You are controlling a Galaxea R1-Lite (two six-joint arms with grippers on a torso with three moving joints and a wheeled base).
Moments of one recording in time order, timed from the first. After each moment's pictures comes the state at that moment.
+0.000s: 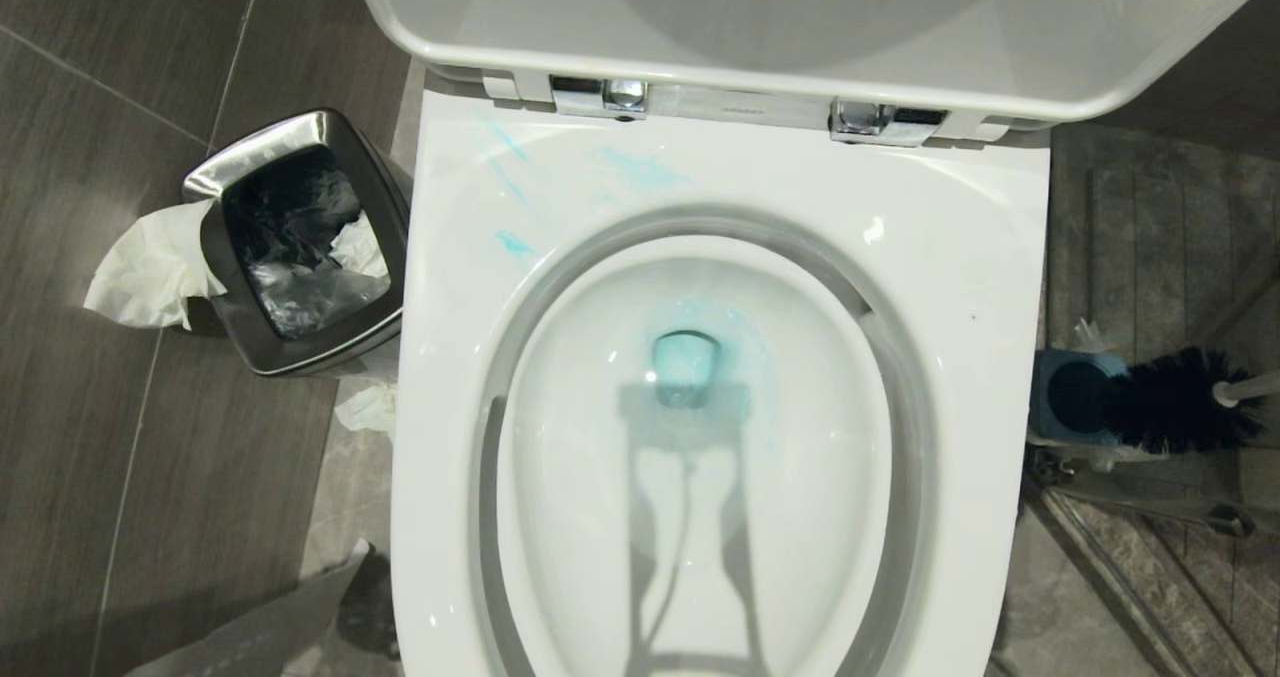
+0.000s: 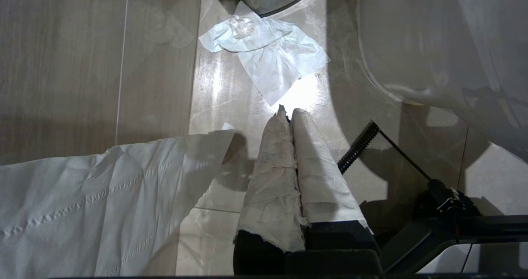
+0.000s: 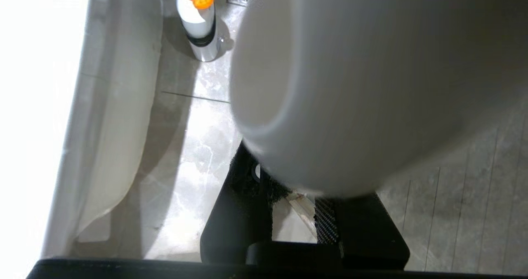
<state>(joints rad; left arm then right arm) -0.01 0.00 0.00 0.01 0.00 0.00 -0.34 0.75 -0.86 0.06 0.18 -0.03</state>
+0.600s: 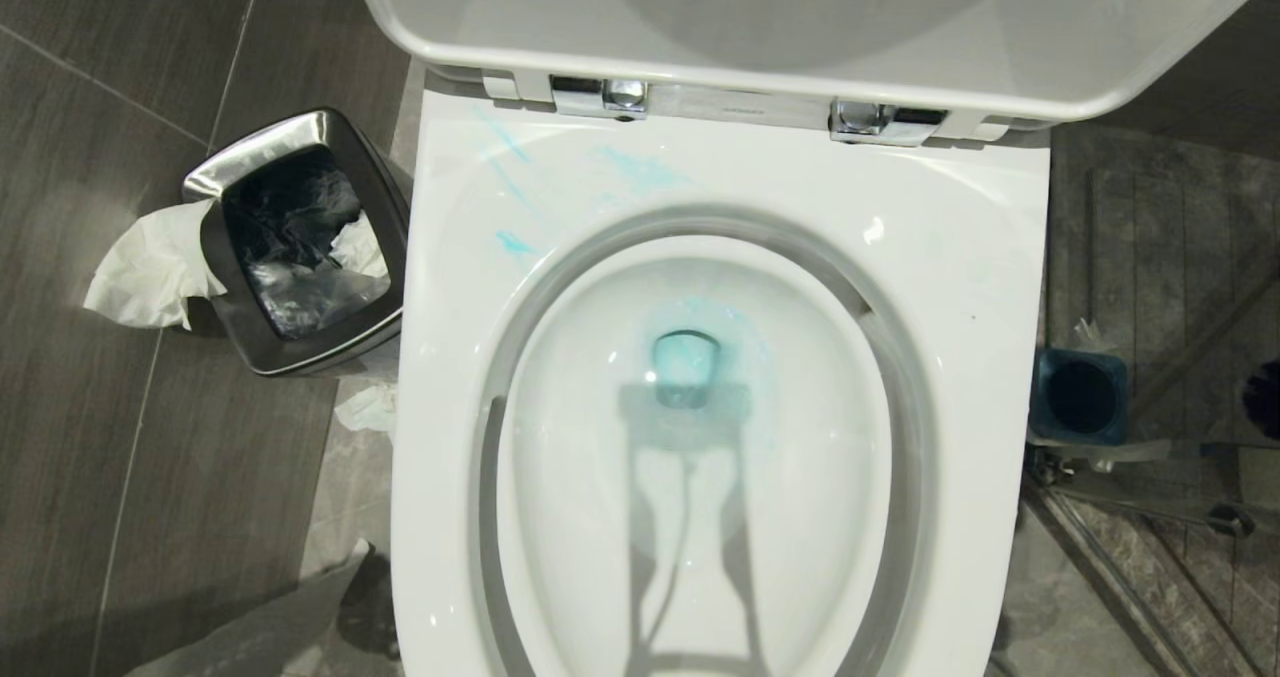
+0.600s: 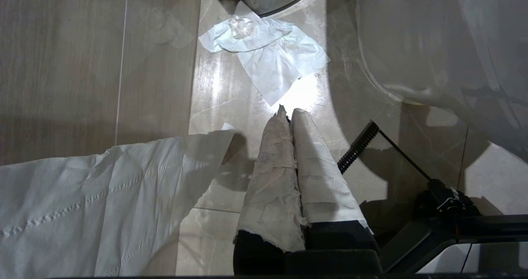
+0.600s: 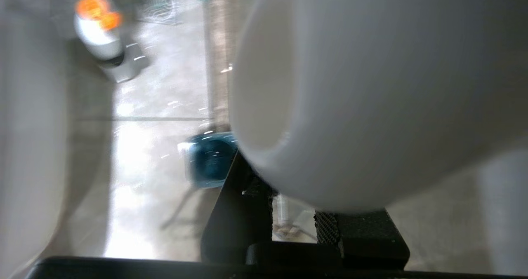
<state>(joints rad) -0.01 0.00 0.00 0.01 0.00 0.00 -0.30 0.69 -0.91 0.11 -0.14 -0.04</state>
